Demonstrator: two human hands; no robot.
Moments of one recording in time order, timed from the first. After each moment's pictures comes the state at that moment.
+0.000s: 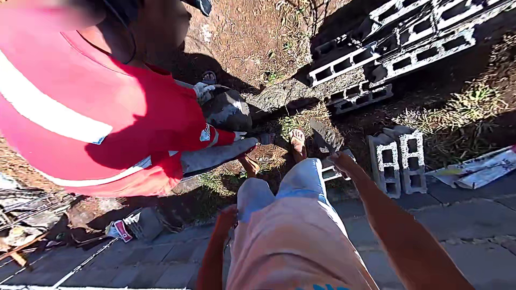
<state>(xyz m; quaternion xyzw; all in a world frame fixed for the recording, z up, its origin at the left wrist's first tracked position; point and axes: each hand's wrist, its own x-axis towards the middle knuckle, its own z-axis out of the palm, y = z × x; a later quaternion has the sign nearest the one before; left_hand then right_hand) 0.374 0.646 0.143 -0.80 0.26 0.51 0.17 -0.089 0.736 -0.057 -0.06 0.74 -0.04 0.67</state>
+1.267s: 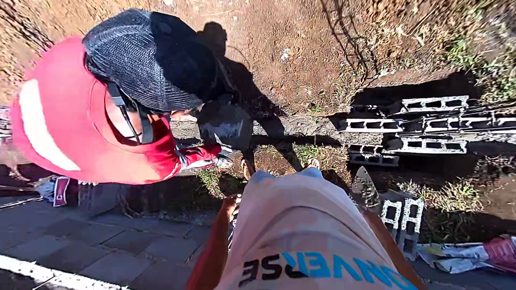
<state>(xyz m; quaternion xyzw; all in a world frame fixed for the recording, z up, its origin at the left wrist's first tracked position) 0.514 0.653 0.135 -0.82 0.11 0.56 -0.08 0.027 0.761 0.086 0.01 0.82 -0.10 0.56</state>
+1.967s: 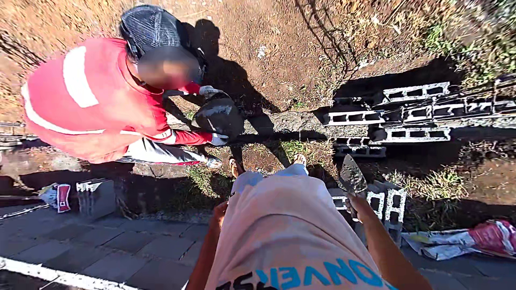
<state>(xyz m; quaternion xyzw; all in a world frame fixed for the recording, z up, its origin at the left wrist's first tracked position) 0.443 0.702 0.137 -0.81 0.23 0.52 -0.11 -0.073 0.771 0.019 0.04 0.80 -0.12 0.59</state>
